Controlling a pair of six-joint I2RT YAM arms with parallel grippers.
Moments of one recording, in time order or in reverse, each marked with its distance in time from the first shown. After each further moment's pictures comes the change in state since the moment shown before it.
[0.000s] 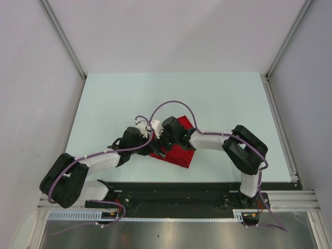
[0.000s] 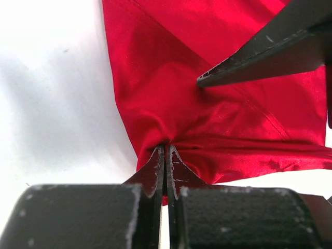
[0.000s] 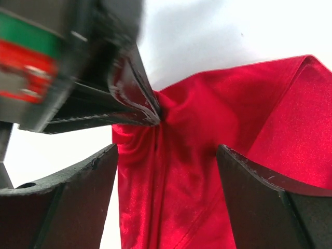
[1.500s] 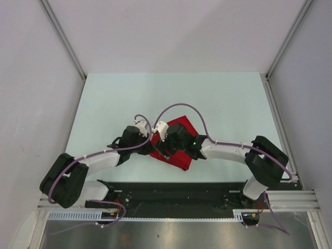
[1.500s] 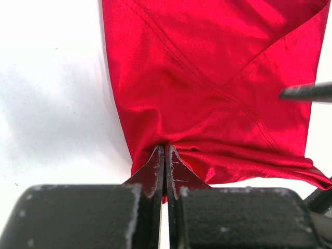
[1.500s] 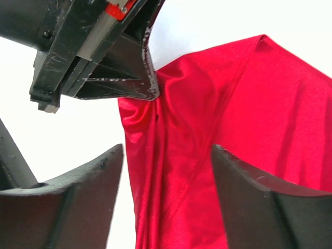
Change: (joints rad) left arm 0.014 -0.003 0.011 -0.019 0.044 -0.042; right arm 0.080 -0.235 -0.137 -0.016 0.239 0.068
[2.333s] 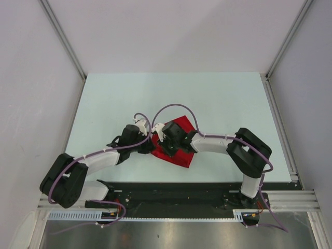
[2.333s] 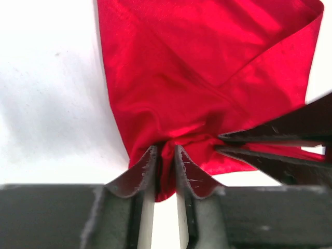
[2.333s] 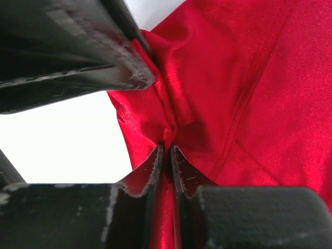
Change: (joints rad) left arm 0.014 0.005 0.023 -0.018 0.014 -0.010; right arm -0.048 0.191 0.111 -0.150 -0.101 0.076
